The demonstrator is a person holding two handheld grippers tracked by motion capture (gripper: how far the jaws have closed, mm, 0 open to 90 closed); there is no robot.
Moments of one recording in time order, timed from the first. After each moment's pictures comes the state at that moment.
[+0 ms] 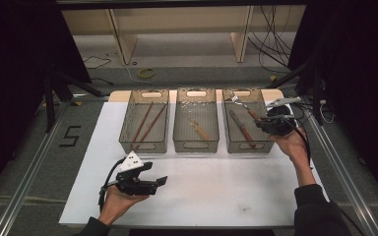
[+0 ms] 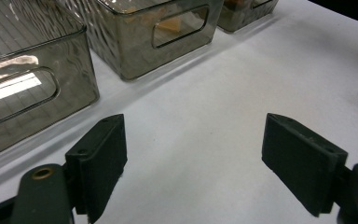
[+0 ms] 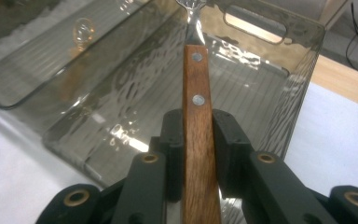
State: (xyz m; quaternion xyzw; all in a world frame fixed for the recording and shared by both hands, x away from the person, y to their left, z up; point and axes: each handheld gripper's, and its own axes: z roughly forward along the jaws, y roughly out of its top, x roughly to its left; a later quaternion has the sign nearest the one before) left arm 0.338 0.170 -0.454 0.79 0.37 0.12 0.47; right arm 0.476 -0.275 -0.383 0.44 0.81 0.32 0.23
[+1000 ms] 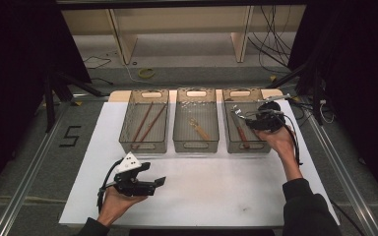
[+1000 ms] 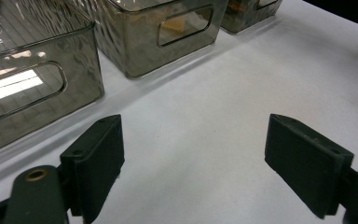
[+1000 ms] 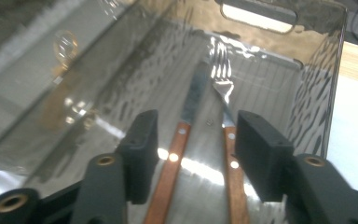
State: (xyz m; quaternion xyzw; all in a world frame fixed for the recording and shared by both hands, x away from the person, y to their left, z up) left arm 0.337 0.174 -0.455 0.79 0.38 0.12 0.47; right arm 0.499 -0.259 -0.396 0.49 0.78 0.33 0.21
